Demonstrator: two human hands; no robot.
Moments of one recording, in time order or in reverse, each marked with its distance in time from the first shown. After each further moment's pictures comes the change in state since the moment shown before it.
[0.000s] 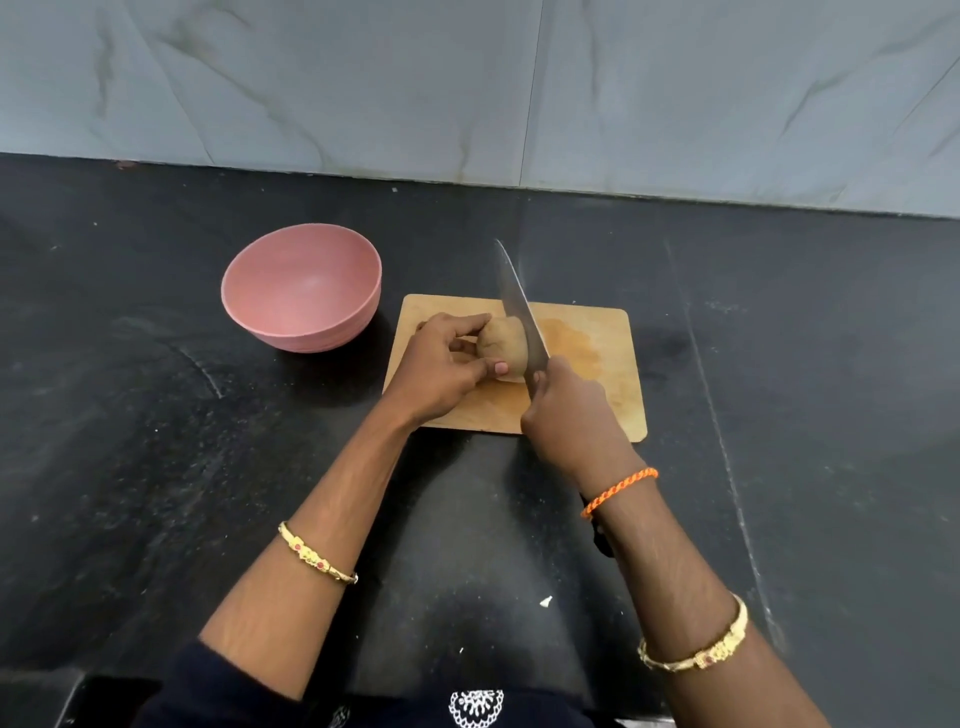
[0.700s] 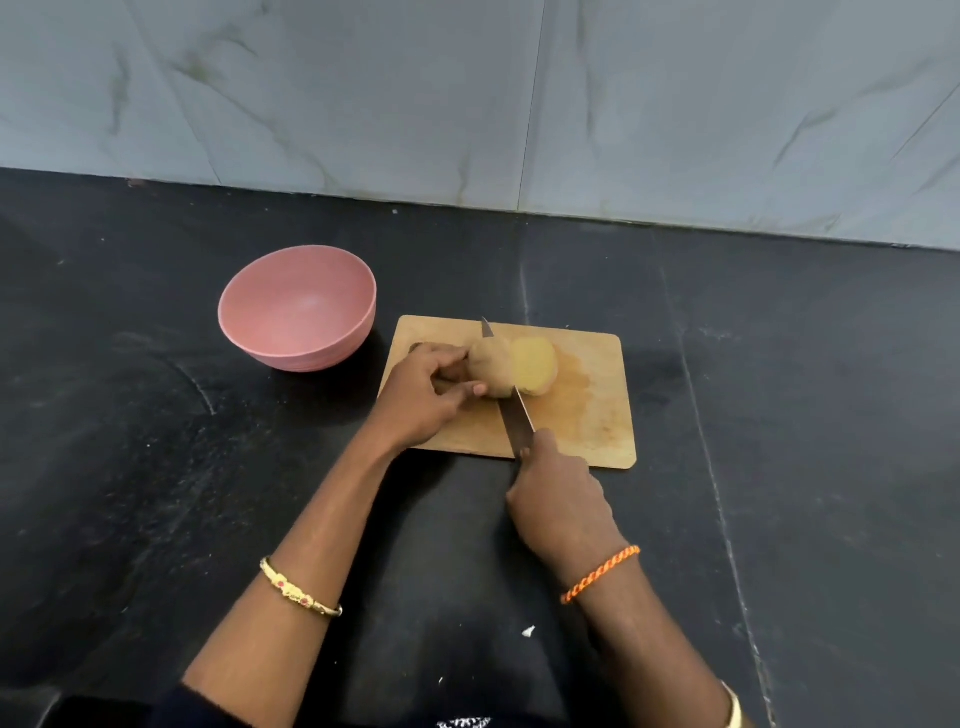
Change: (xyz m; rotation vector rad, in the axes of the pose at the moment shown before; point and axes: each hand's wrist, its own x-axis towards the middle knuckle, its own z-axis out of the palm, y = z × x) left_hand -0.006 -0.004 -0.003 0.024 0.026 -0.024; right_hand -0.031 0.010 0.011 -0.101 -0.094 0.114
